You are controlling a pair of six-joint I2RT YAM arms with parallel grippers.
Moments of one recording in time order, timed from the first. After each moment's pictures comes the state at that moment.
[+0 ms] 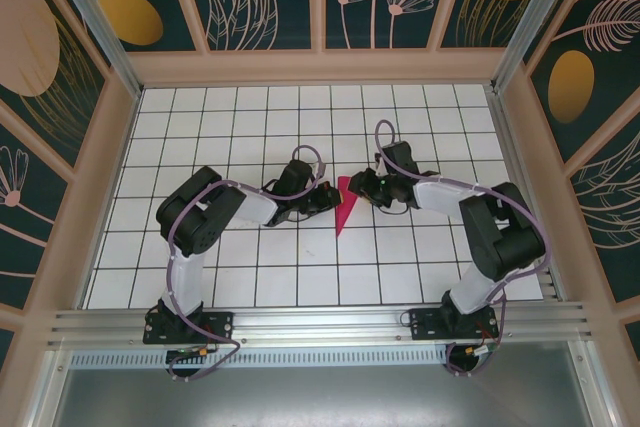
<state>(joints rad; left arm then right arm) -0.69 2.03 0.91 0.50 0.44 -0.97 0.43 1.64 0.82 -0.06 -0.42 0.81</state>
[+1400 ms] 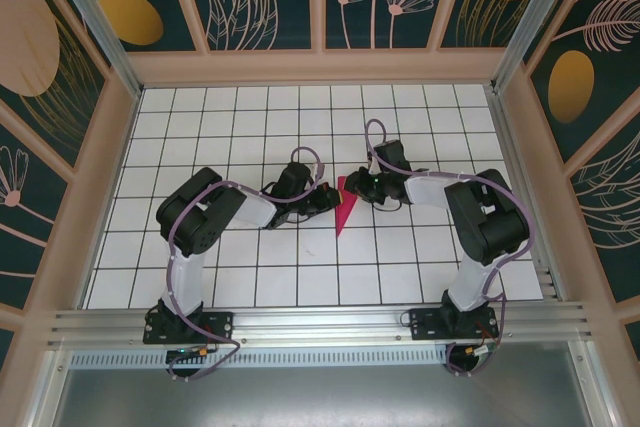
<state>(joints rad) -0.69 2.03 0.88 0.55 0.43 -0.97 0.44 1.77 0.87 0.01 -0.43 0.77</state>
